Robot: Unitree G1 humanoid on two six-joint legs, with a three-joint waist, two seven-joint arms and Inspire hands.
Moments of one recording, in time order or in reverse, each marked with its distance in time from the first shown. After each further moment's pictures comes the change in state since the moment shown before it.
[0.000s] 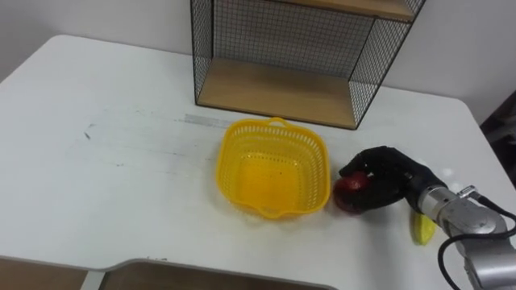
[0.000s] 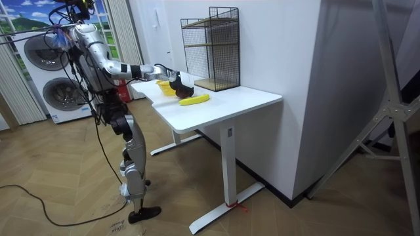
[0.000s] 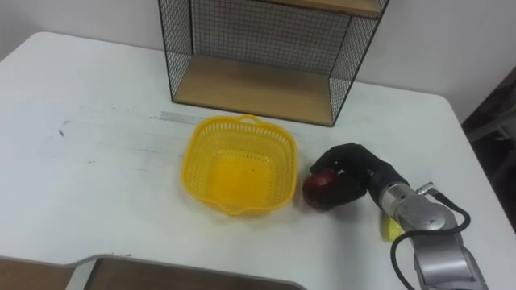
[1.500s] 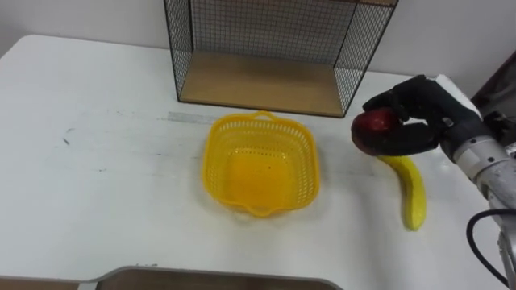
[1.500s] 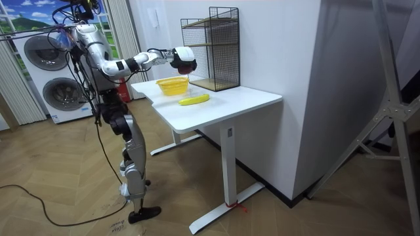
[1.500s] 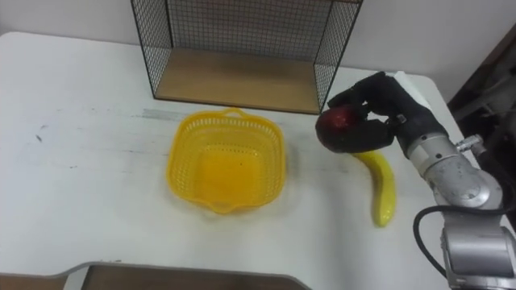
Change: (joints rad) left arm 0.000 -0.007 0.043 0.000 0.001 -0.043 -0.003; right arm -0.022 -0.030 -0.151 -0.390 -0.003 -0.003 -0.049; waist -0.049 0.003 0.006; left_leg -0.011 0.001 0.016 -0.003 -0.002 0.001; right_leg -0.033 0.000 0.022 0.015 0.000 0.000
